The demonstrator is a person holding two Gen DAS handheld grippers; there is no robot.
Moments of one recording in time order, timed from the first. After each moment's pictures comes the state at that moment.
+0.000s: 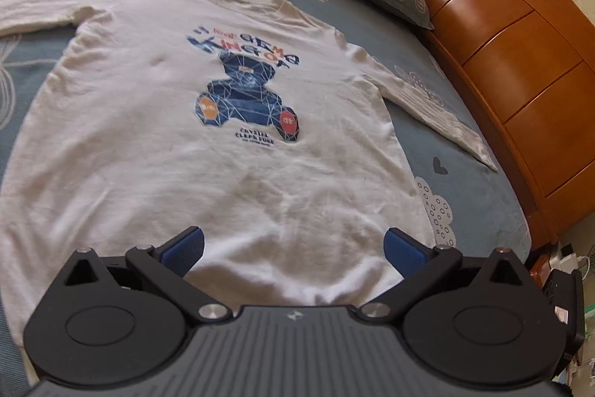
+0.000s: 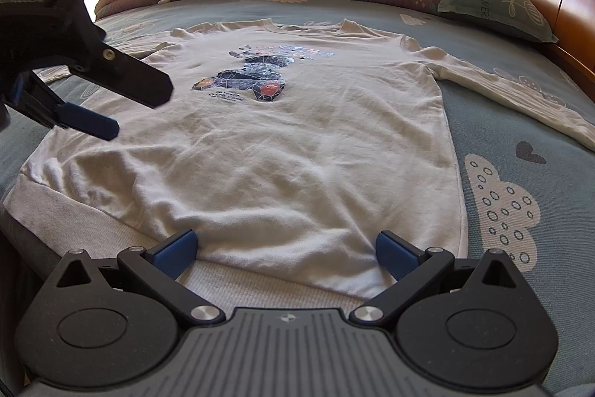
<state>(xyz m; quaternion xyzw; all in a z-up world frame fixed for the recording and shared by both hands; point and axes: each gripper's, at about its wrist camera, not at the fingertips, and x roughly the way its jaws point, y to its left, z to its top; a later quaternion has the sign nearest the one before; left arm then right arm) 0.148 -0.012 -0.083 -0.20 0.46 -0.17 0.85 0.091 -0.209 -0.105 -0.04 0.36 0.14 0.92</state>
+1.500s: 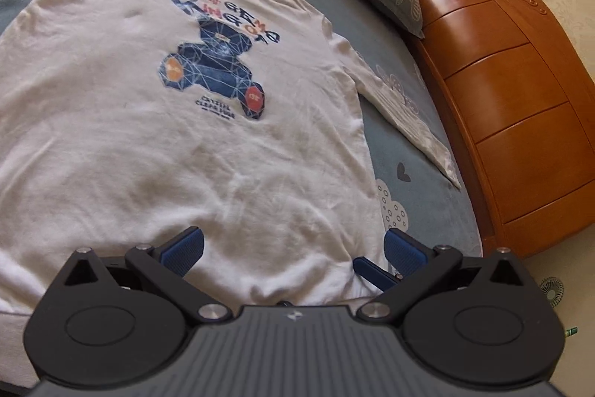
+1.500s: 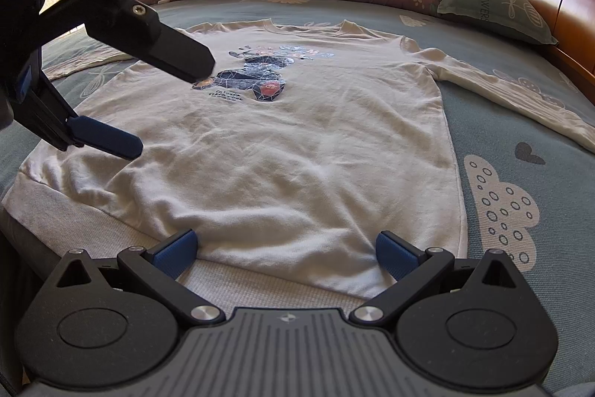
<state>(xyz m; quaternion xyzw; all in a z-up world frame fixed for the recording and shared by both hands) 0.148 -0.028 -0.088 -0.28 0.49 -0.20 0.81 0.091 -0.208 -0.107 -0.04 0.36 0.13 0.92</state>
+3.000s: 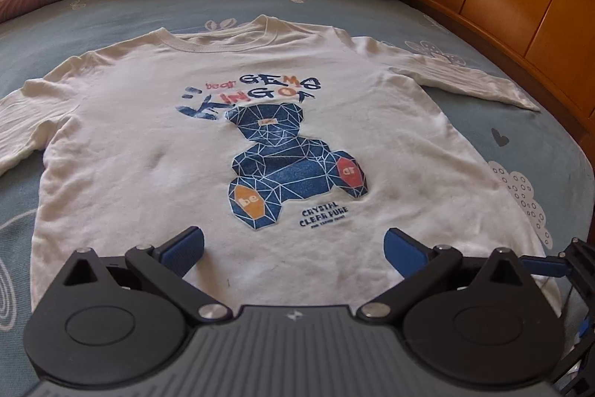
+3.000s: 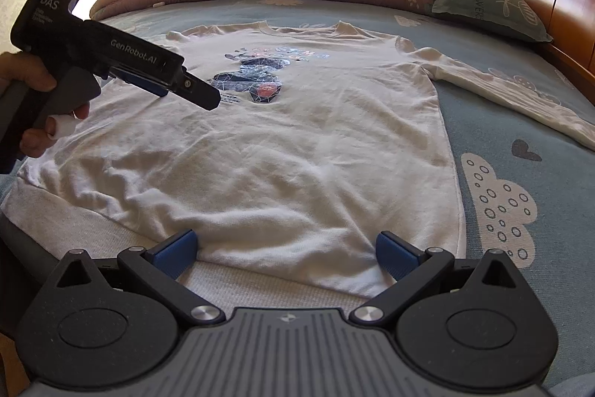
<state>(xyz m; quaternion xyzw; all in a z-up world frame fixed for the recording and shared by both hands) 0.220 -0.001 -0.099 -0.01 0.40 -0.22 0.89 0.091 -0.207 -0.103 -0.04 0.37 0.13 0.92</state>
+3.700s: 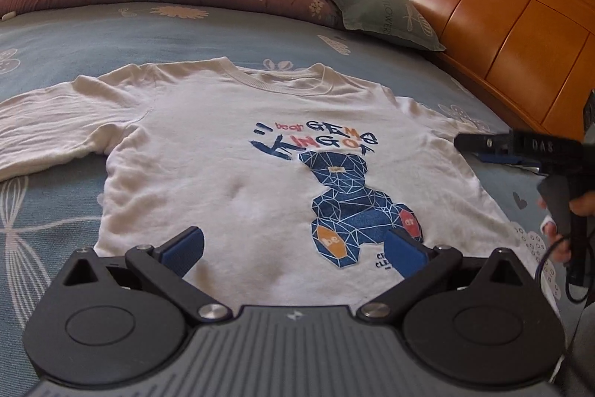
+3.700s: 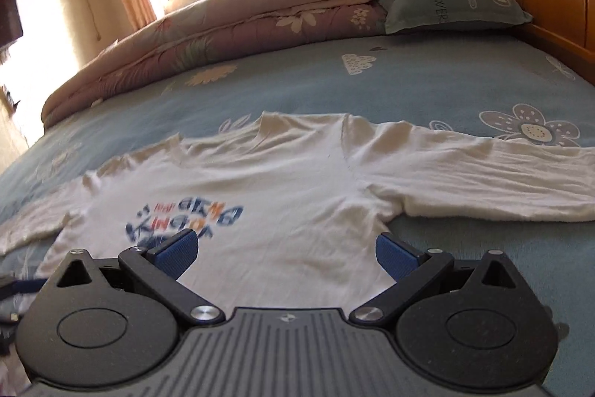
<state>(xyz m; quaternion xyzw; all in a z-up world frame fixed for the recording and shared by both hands) 0.233 0.054 -0.096 -0.08 0.36 -0.16 0.91 0.292 -0.276 -0.059 0.12 0.32 0.08 0.94</state>
